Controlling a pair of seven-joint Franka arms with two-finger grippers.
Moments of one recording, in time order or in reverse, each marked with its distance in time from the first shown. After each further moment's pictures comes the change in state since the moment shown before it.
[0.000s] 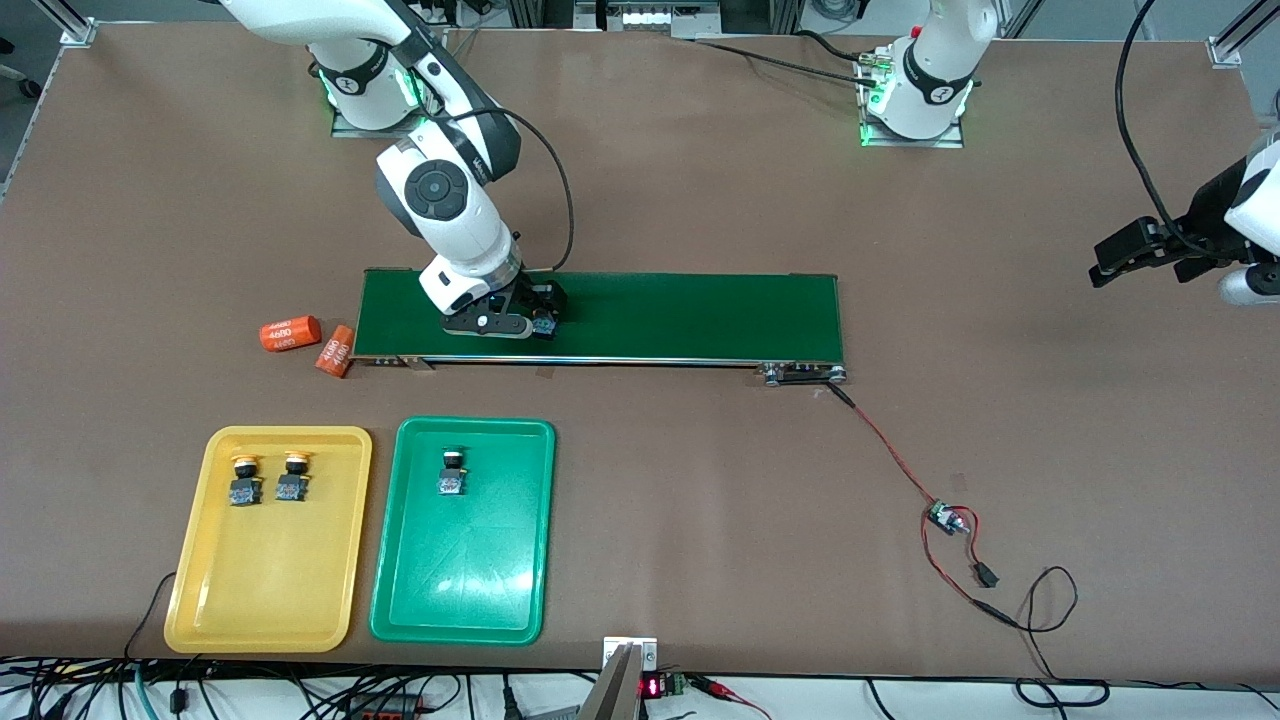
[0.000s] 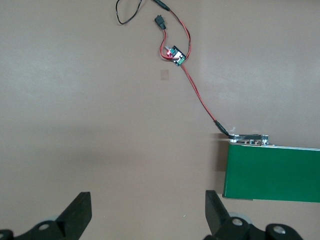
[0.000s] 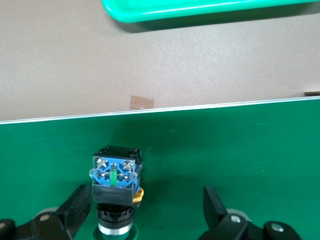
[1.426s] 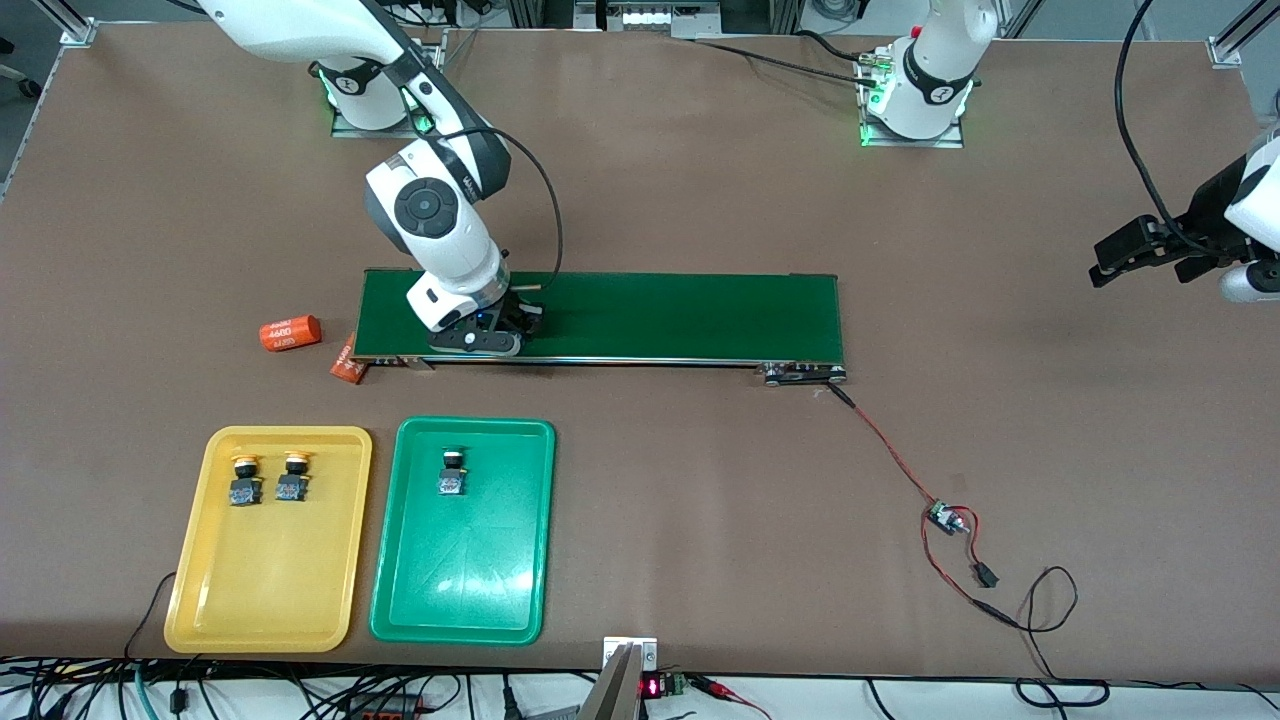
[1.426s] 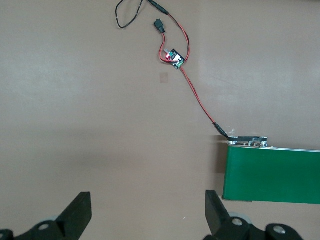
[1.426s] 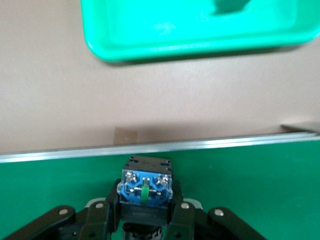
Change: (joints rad) left arm -0.080 -0.004 0.079 0.001 0.000 0.011 0.001; right arm -0.016 0.030 -0.031 0.085 -0.055 -0.047 0.001
